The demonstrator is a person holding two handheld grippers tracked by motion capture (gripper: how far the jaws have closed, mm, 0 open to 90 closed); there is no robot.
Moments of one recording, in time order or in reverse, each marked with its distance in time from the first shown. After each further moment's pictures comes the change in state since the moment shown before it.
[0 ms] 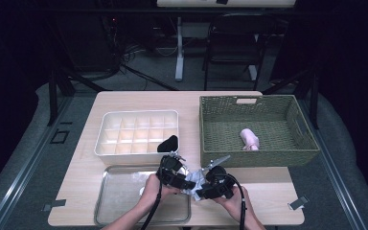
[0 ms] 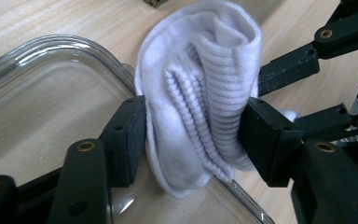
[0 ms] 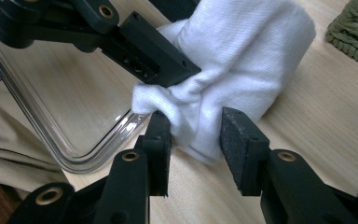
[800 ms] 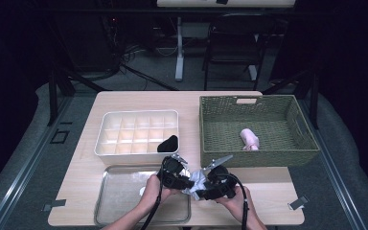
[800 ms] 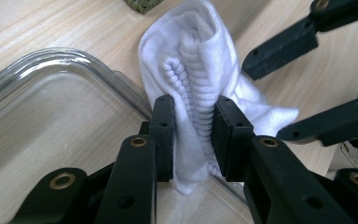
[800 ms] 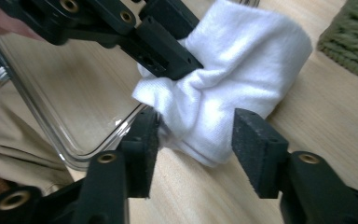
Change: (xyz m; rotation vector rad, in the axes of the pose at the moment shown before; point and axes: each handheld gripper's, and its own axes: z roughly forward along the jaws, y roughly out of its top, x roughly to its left) left arm -0.008 -0.002 -0.002 -0.028 0.033 0.087; right arm 0.000 -0.001 -0.011 -0.032 0.016 -0.011
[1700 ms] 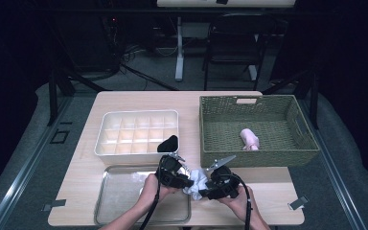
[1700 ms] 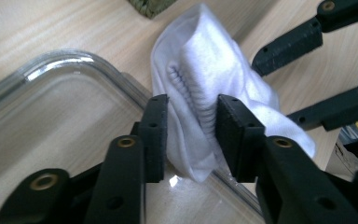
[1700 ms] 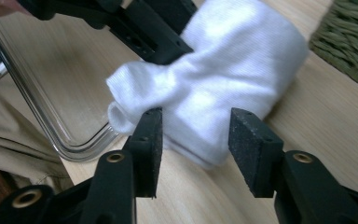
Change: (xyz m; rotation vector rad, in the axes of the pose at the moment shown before) left arm 0.009 0.000 -0.003 -0.007 -0.020 -0.045; right arm -0.004 -0.004 0.002 -0.002 -0.008 -0.039
